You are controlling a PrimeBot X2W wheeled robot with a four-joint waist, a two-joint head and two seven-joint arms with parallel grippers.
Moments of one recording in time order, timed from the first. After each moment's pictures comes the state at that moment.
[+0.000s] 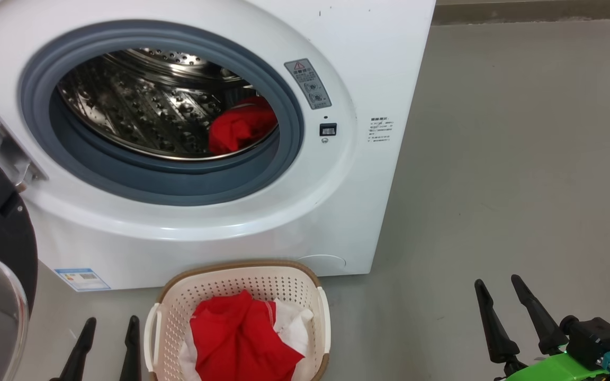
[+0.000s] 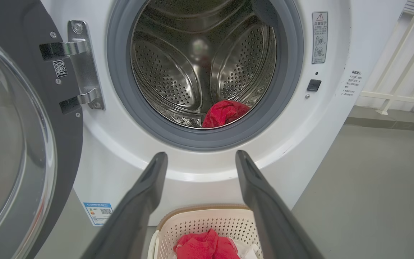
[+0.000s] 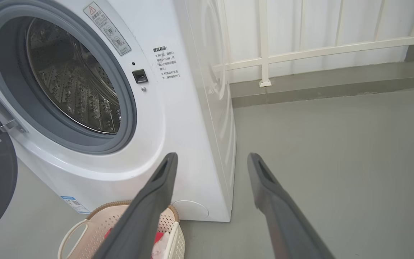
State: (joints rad) left arm 0.11 0.08 0.09 0.11 -0.24 -0.13 -0.26; right arm 0.06 -0.10 0.05 0.21 0.41 0.13 -0.26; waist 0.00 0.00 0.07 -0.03
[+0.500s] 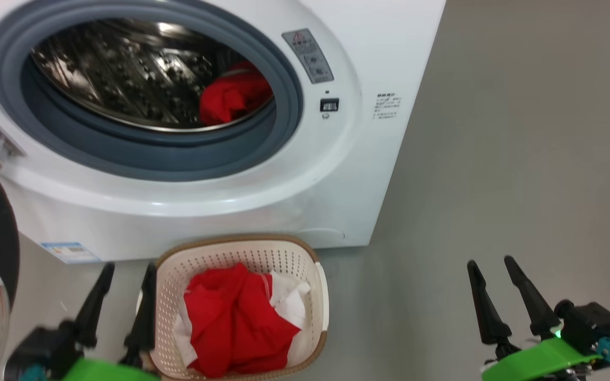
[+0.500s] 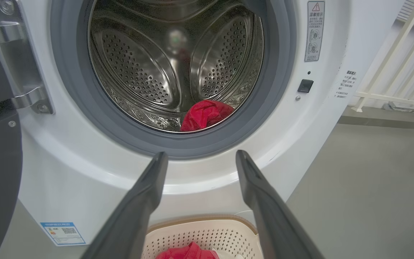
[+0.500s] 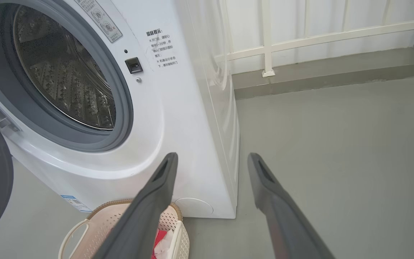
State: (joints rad) left arm -0.07 0.14 -0.01 0.18 -0.32 -0.13 -0.26; right arm 0.02 -0.07 0.05 0.19 0.40 0.13 -0.26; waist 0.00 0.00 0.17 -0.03
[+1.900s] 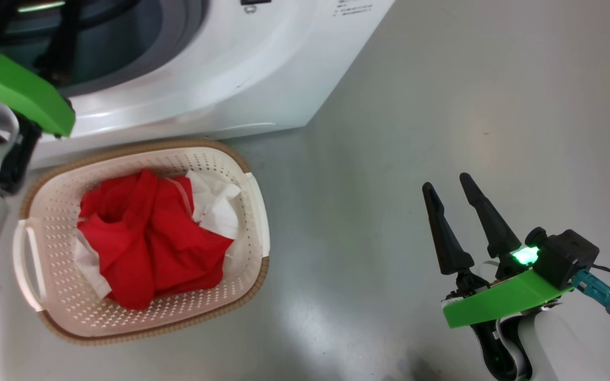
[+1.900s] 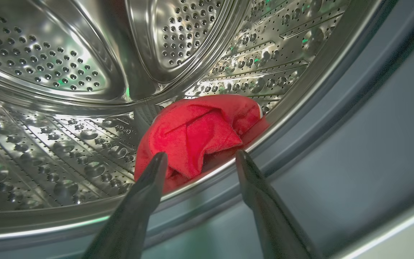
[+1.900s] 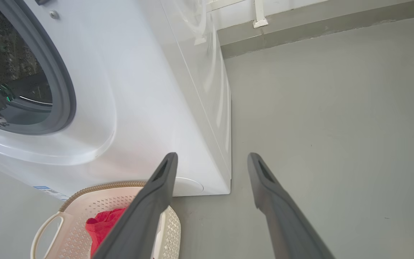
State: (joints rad) left arm -1.20 0.45 -0.69 0.87 -0.79 -0.13 -0.26; right arm -0.21 -0.05 0.18 0.15 0.47 0.13 -0.26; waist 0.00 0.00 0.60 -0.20
